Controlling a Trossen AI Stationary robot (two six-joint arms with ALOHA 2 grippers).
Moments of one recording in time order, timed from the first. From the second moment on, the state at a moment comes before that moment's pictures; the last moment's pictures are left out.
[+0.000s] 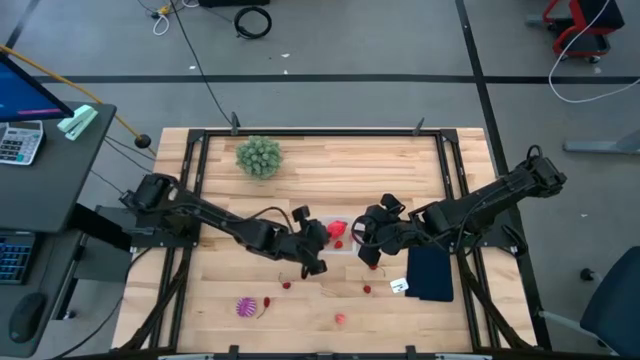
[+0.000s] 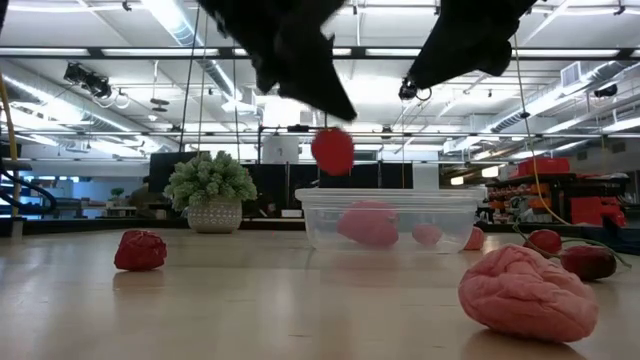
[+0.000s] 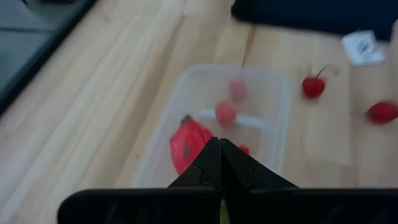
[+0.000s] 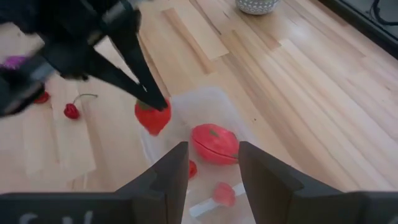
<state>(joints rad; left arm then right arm) -0.31 1.80 1.20 -0.17 -0.60 -0.30 0.36 1.38 1.00 -0.48 0.54 0.66</state>
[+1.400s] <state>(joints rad) -0.26 1.89 1.20 -0.15 -0.60 -0.31 0.38 1.38 0.77 -0.65 0.42 0.73</state>
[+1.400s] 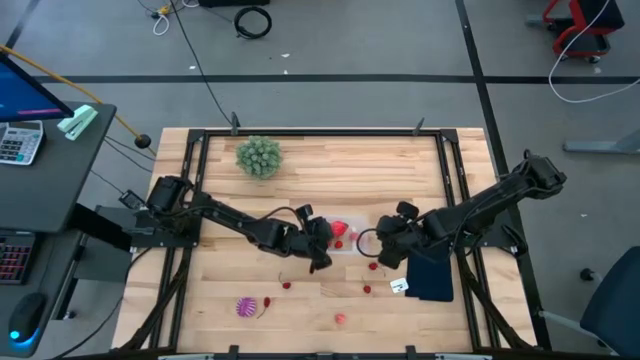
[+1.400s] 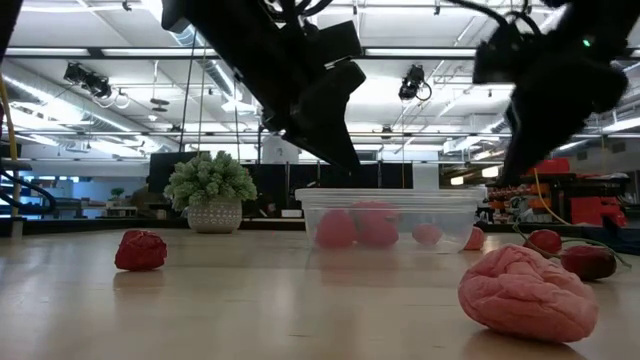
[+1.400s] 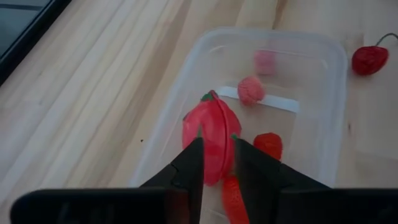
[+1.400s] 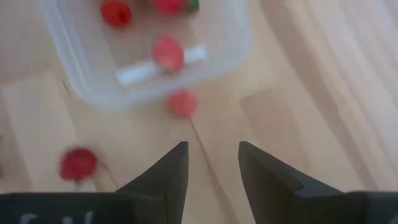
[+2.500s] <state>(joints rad) -0.18 1.89 1.20 -0.14 -0.60 -0.22 0.35 1.38 0.42 0.03 0.44 0.59</state>
